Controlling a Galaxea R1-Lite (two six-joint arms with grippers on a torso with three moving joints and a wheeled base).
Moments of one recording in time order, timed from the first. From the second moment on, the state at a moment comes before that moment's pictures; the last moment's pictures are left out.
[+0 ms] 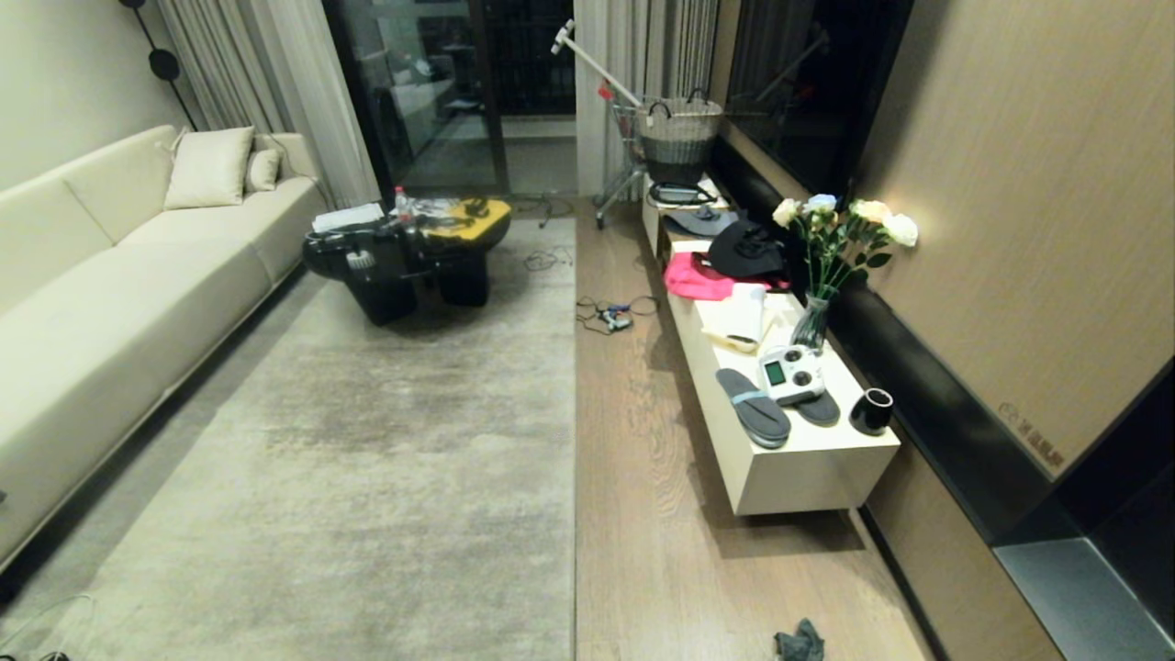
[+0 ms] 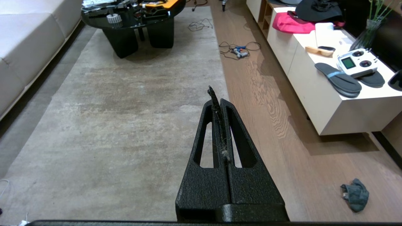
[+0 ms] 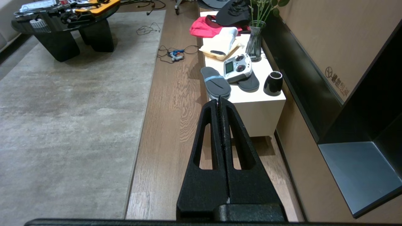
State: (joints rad) left arm 0.00 0.00 -0.01 0.02 -0.02 0.01; right arm 0.01 0.00 0.00 -0.01 0.00 0.02
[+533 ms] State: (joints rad) left arm 0.00 0.00 -0.01 0.02 -0.02 0.01; right arm 0.01 0.00 0.00 -0.01 0.00 0.02
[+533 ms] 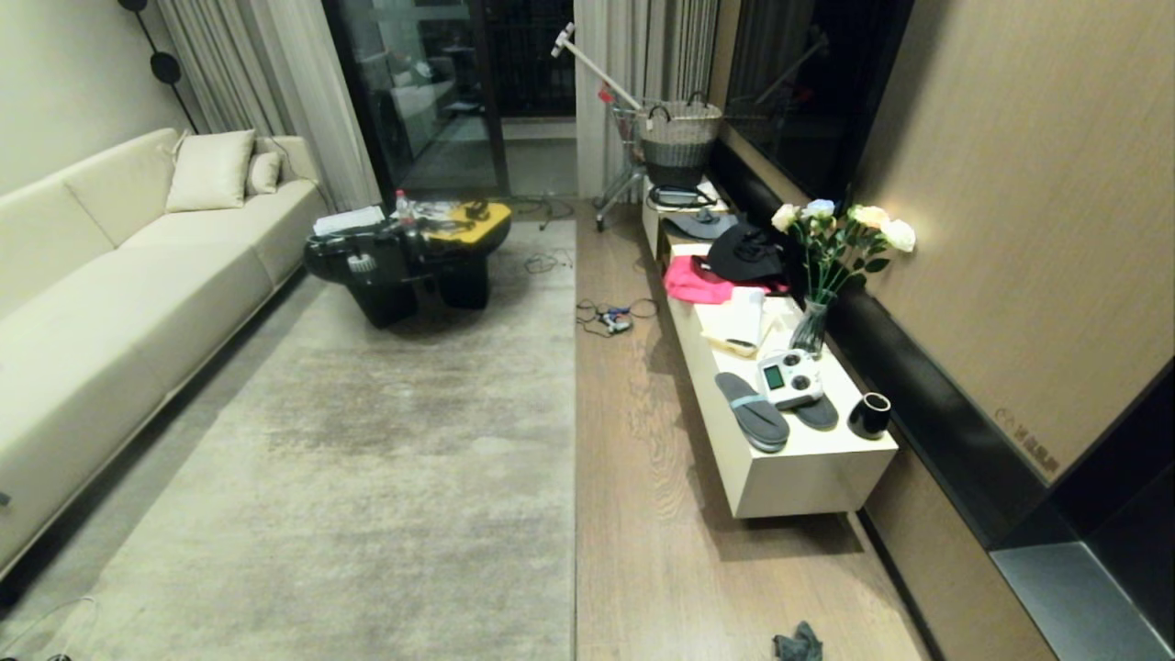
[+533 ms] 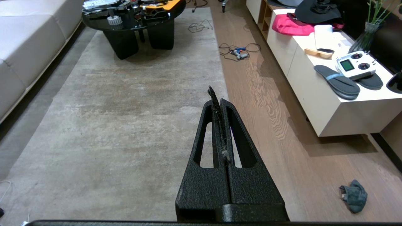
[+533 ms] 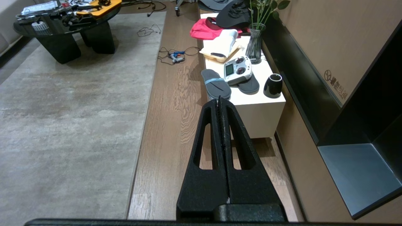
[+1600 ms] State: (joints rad) left arm 0.00 0.00 -0.01 0.02 -0.02 0.01; right arm 0.01 0.00 0.00 -0.01 0.00 0.02
